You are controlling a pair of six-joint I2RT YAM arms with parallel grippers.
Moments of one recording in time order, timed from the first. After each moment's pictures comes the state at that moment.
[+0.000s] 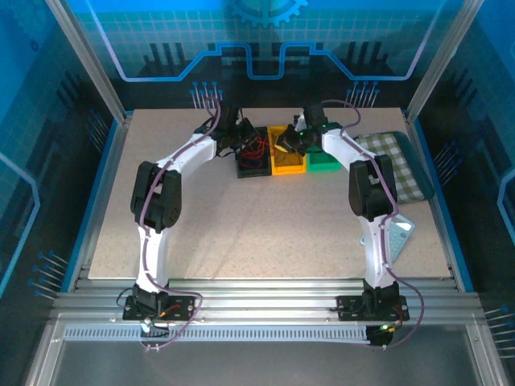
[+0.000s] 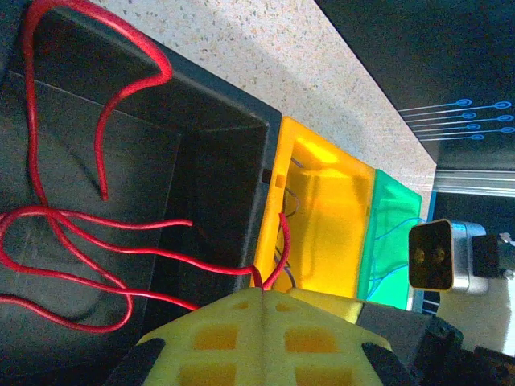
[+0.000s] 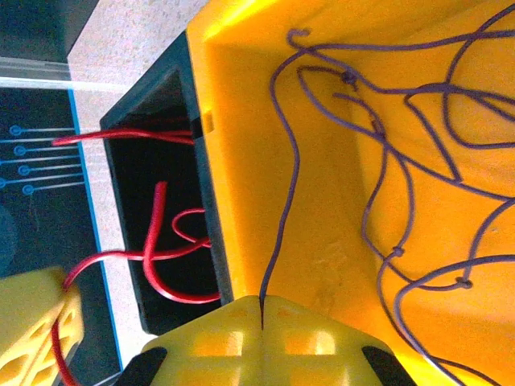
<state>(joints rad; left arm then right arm) -0.32 2.13 1.74 -0.31 0.26 -1.03 0.27 2.29 1.88 -0.47 -0.57 0.77</state>
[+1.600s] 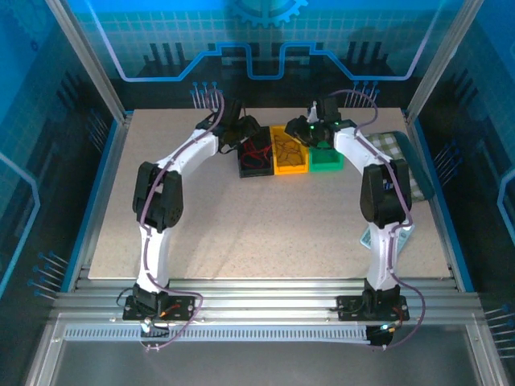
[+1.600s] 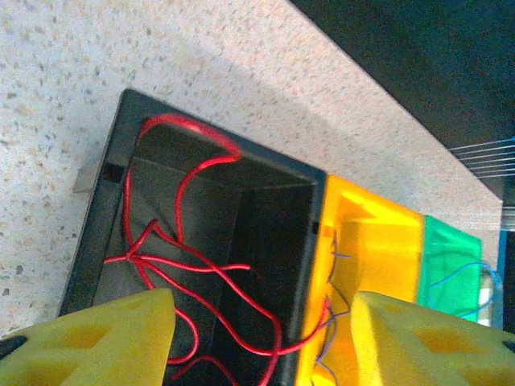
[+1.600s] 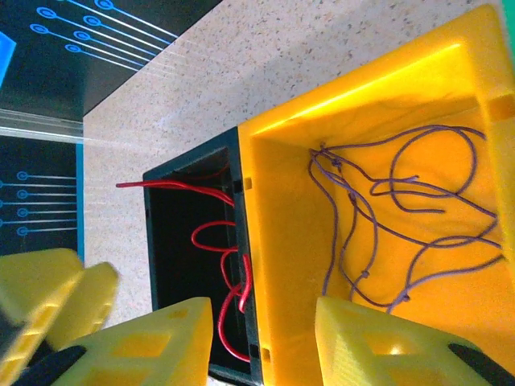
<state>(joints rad) -0.34 2.13 1.85 -0.44 0.06 -0.92 0.23 2.12 1.75 -0.39 -0.43 0.71</state>
